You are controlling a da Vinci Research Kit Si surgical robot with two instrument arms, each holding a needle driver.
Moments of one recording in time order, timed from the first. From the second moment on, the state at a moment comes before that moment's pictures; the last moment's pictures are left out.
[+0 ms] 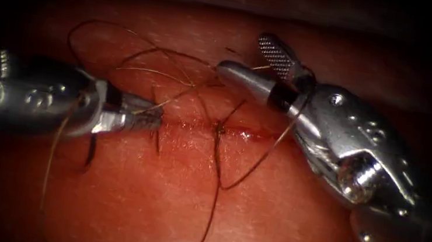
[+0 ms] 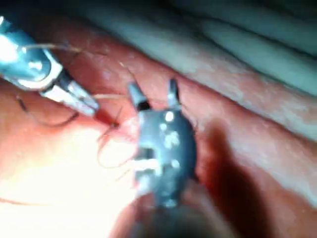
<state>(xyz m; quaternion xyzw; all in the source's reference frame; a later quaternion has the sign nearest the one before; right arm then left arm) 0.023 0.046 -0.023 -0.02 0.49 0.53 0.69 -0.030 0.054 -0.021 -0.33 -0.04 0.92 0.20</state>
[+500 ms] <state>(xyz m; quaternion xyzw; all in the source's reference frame) 0.022 0.048 -0.022 -0.05 0.45 0.57 0.68 -0.031 0.053 -0.022 -0.33 -0.04 0.92 0.20</state>
